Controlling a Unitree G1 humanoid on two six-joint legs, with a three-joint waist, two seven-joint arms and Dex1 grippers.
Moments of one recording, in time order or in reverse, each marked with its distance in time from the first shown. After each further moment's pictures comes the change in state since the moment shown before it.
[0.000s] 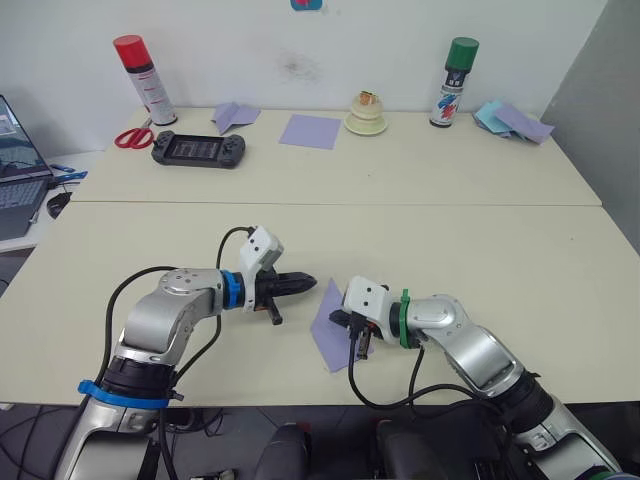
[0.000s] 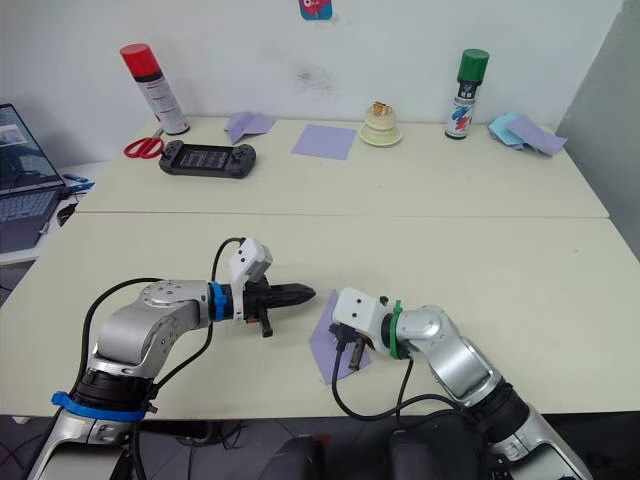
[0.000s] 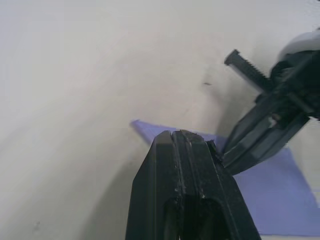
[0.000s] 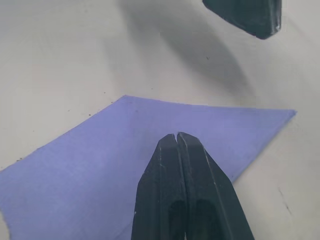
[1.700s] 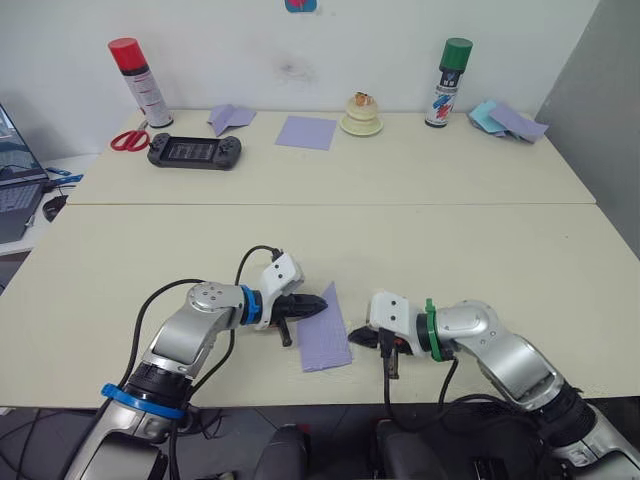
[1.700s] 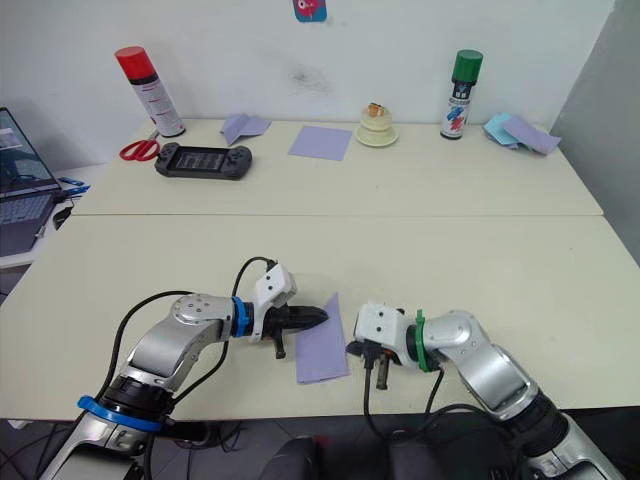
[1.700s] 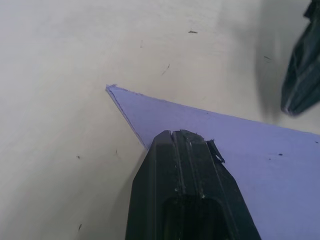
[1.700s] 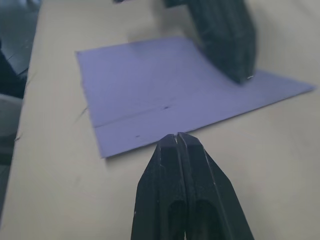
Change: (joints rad) left arm 0.026 -0.010 -0.120 0.135 0.144 -0.223 -0.023; right arm 0.046 -0.146 -0.100 -0.112 0.119 -0.012 0.154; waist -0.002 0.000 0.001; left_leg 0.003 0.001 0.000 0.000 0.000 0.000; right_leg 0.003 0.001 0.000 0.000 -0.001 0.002
